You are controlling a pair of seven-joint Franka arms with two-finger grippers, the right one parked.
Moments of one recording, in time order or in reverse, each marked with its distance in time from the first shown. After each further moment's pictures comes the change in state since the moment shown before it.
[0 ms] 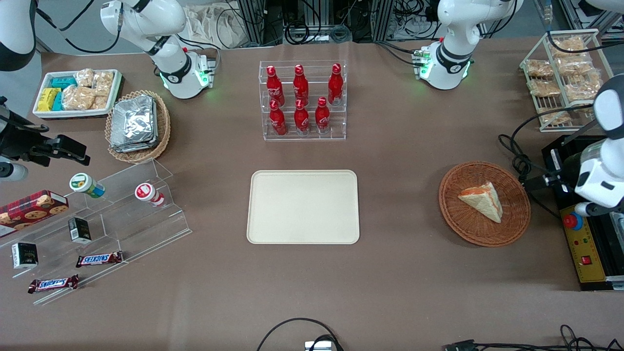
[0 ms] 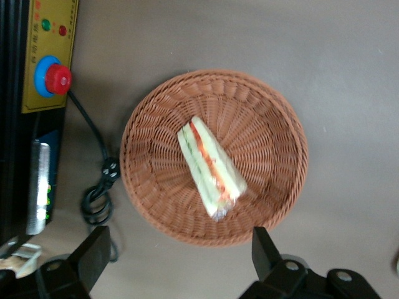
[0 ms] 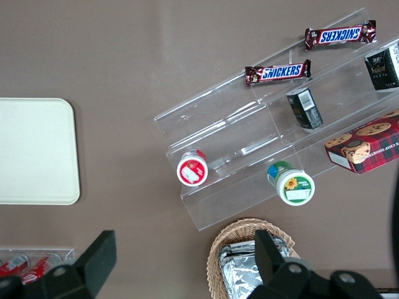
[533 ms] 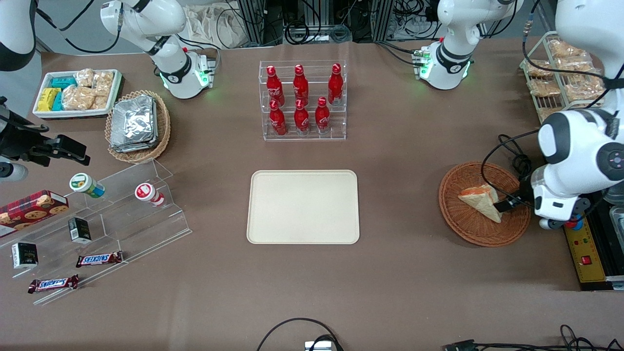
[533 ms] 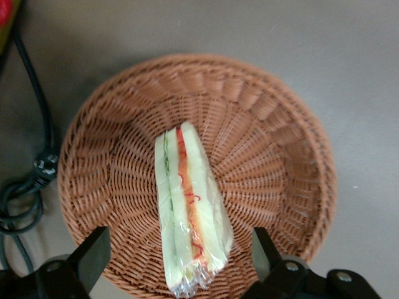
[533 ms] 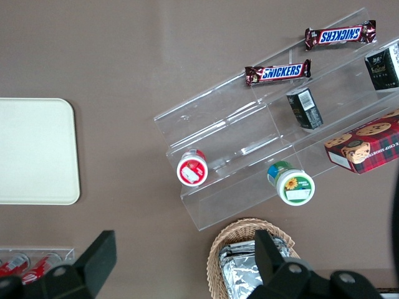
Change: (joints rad) arm -0.015 0.095 -0.007 -0.214 0.001 0.302 -0.282
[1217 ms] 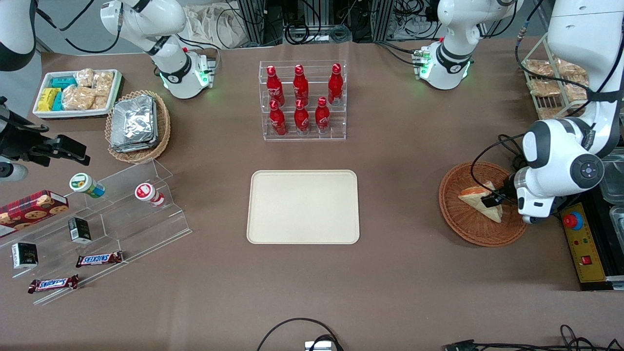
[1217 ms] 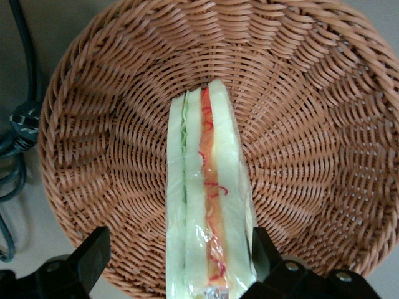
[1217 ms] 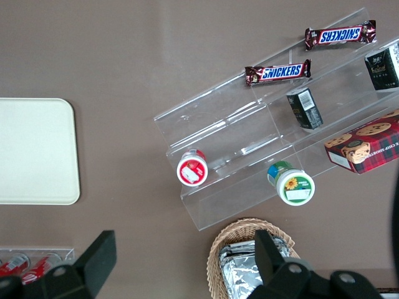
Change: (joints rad) arm 0.003 0.044 0.001 -0.067 -0.002 0.036 -0.108
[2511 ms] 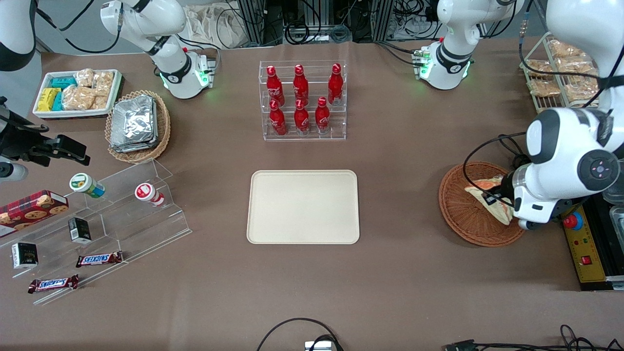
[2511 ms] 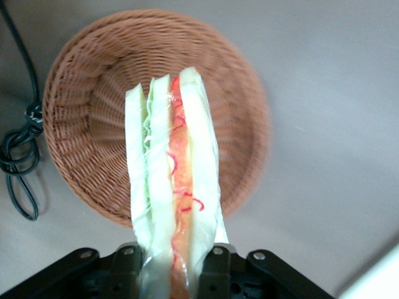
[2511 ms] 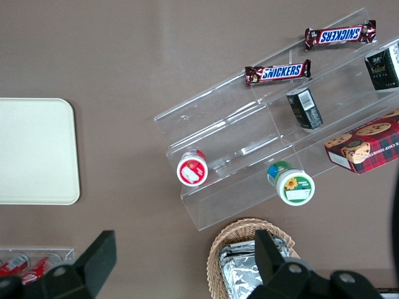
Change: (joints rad) arm -0.059 -0.051 -0.122 0.326 0.002 -0.388 0.015
